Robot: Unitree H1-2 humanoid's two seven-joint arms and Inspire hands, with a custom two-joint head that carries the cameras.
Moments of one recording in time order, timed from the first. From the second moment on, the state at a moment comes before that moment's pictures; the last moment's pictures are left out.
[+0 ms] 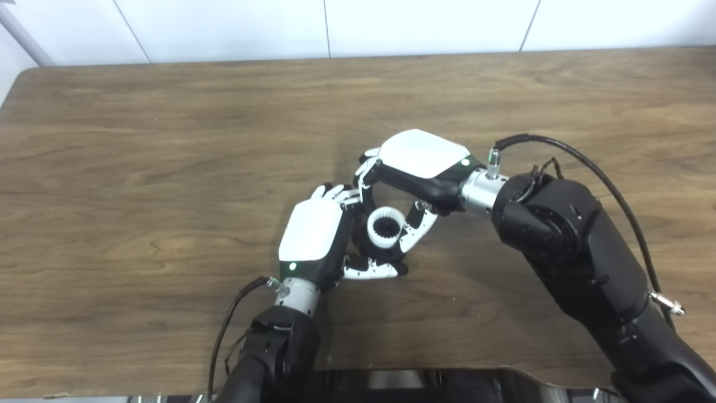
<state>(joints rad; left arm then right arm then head) 0.10 0.08 -0.52 -0.30 1.05 0.31 -0.10 -0.39 -0.29 0.47 -0.46 -0.87 0.18 0.85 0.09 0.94</state>
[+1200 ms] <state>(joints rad) 0.10 0.07 -0.52 -0.31 1.04 0.31 -0.10 -0.39 -0.29 0.47 -0.45 -0.87 0.17 0.86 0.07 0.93</state>
